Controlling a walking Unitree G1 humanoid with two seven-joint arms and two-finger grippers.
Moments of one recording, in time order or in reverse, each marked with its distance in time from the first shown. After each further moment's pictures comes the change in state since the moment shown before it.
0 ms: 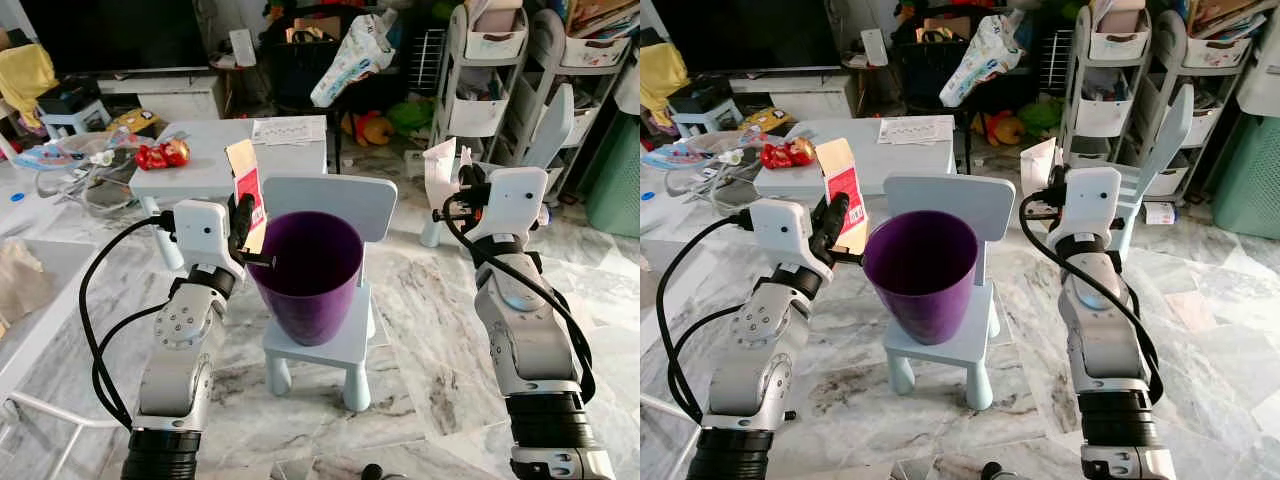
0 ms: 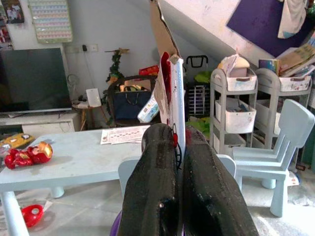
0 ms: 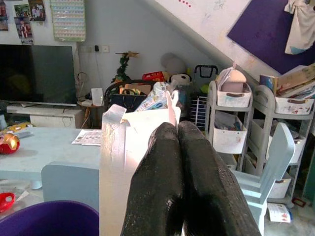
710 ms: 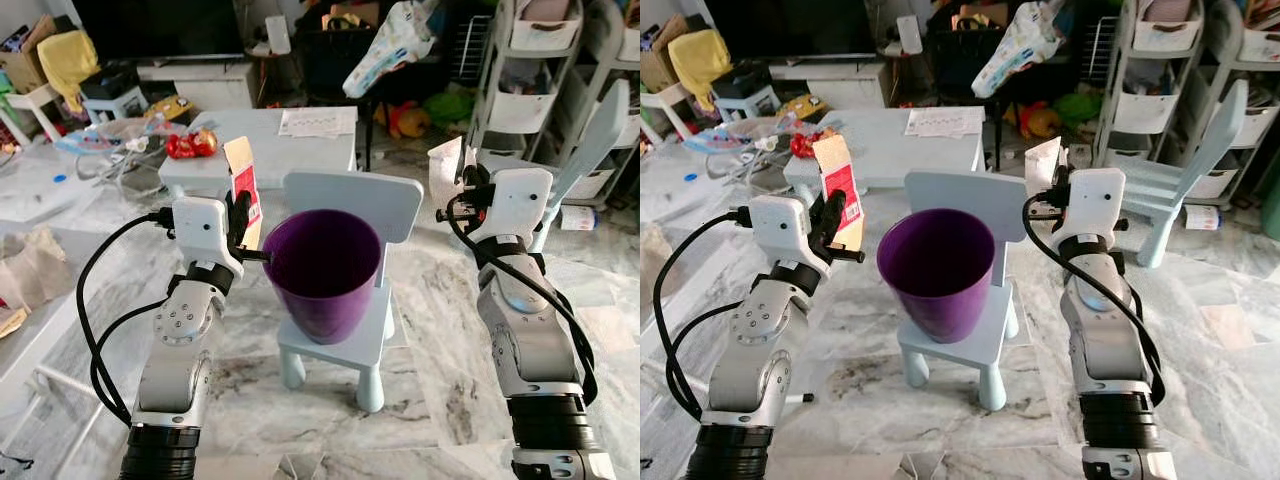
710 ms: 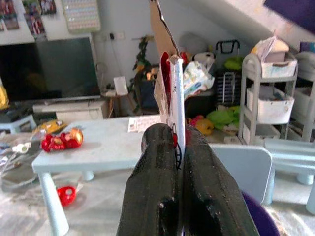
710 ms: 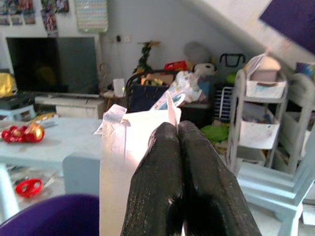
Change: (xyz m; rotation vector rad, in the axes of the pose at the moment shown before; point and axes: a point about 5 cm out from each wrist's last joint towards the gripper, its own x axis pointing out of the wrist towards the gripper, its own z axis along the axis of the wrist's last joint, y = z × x) left arm 0.002 0.001 0.000 0.017 0.002 0.019; right arm -0.002 0.000 -0.001 -0.001 0.001 -0.002
